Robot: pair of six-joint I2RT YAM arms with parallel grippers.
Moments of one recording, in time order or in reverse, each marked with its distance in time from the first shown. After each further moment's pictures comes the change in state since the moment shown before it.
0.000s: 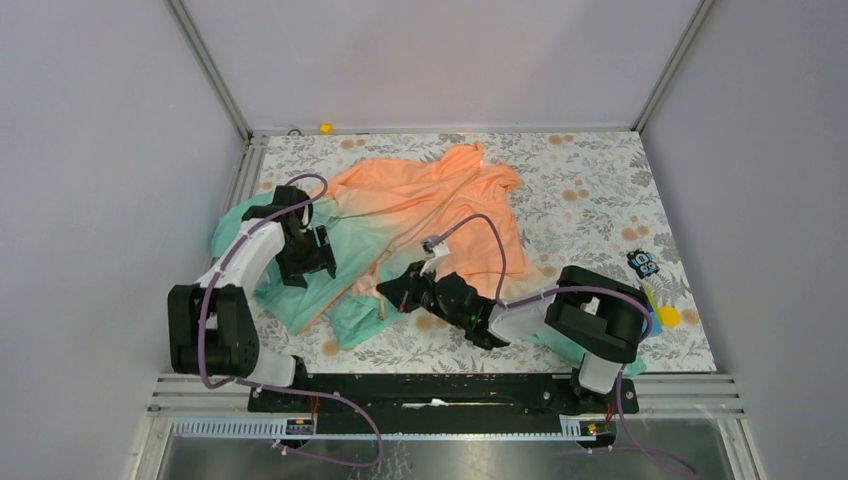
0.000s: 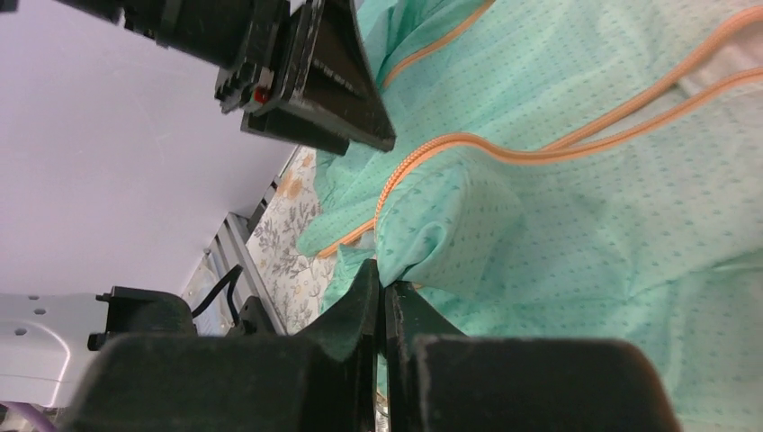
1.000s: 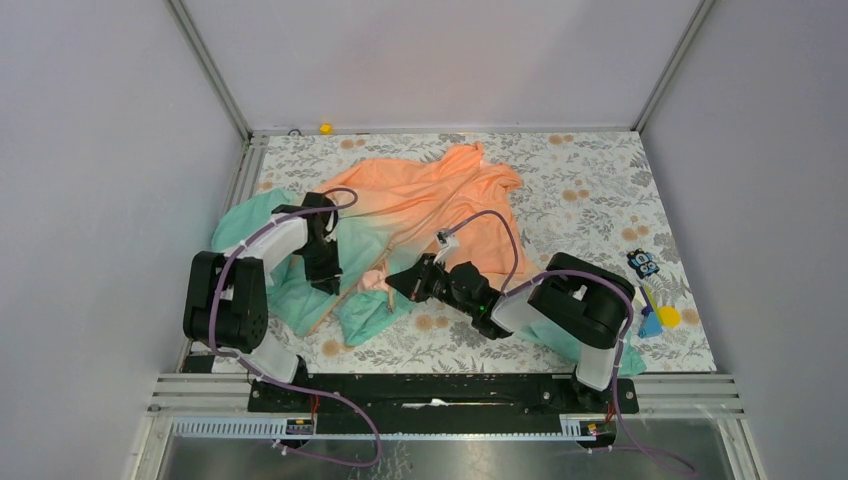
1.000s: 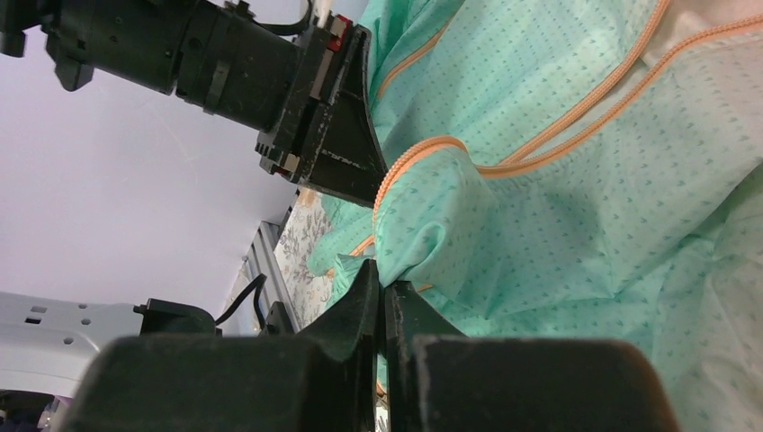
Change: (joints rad) left arm -0.104 0.195 -0.013 0.023 0.039 0.063; right arm -0.145 0.097 -0.058 0.173 -0.186 0.144
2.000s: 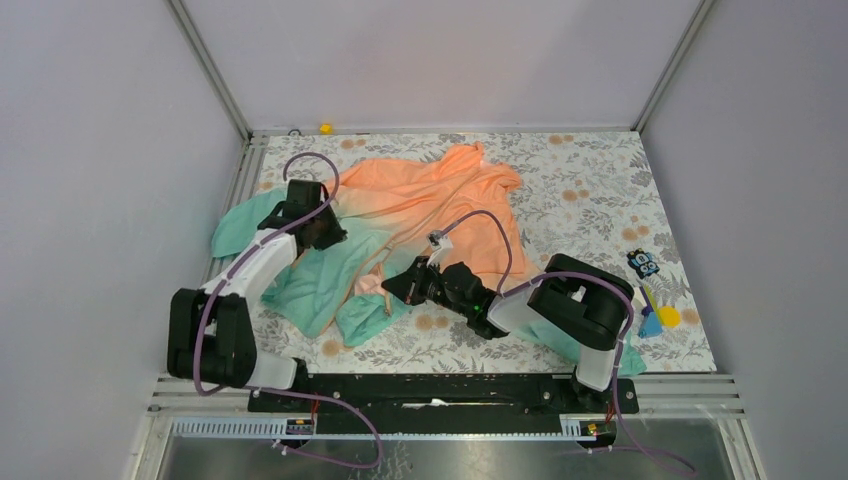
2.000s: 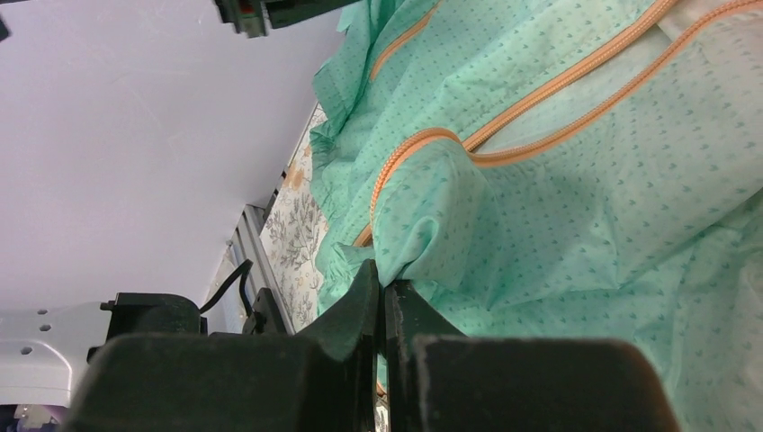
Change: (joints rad) left arm 0.000 -0.246 -0.074 0.489 -0.053 -0.256; right arm 0.027 0.000 0.039 -0.082 -0.001 -0.026
